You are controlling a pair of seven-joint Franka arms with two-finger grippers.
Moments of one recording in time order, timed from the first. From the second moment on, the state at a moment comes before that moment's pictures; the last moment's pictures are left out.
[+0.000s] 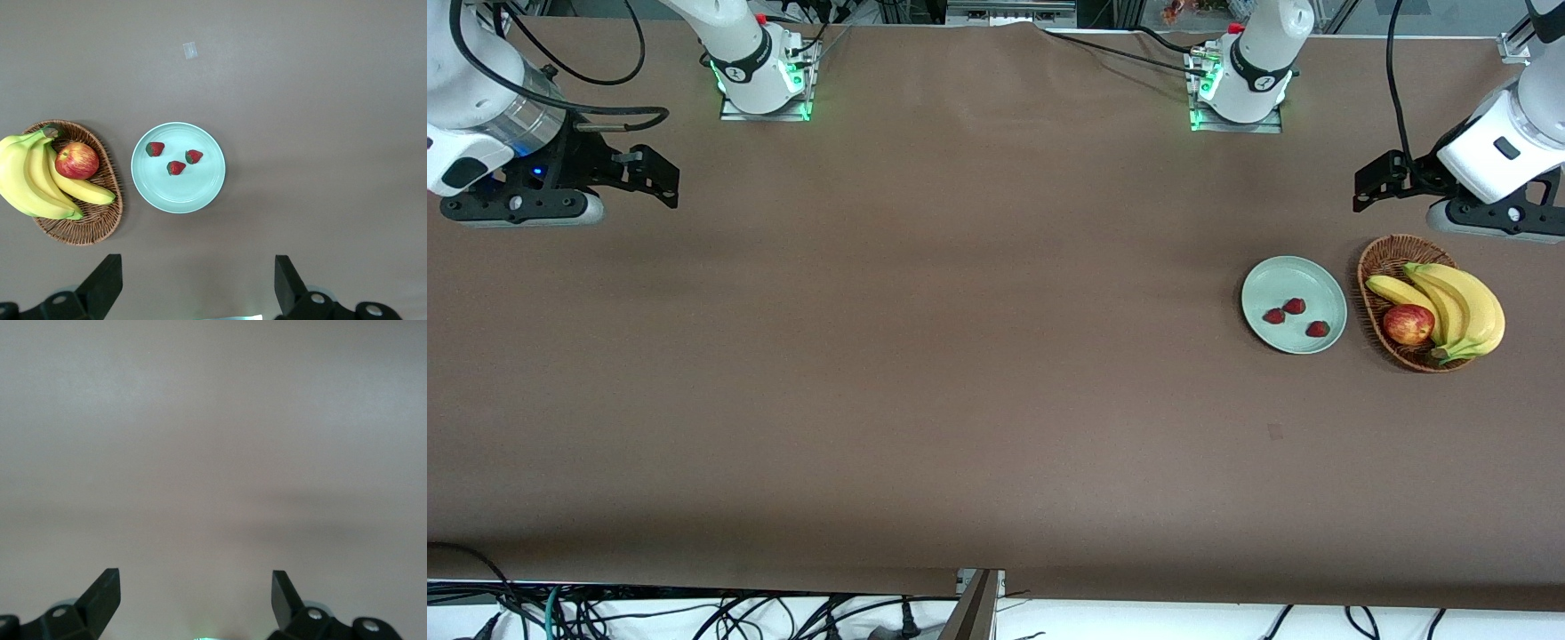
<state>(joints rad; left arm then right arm) -0.08 -0.04 0.02 -1.68 0.00 1.54 0.05 0.21 0.02 -0.01 -1.58 -0.02 1.53 0.14</state>
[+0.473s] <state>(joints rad) -0.06 -0.03 0.00 -1.65 0.00 1.49 0.05 0.21 0.02 -0.01 -1.58 -0.01 1.53 0.15</state>
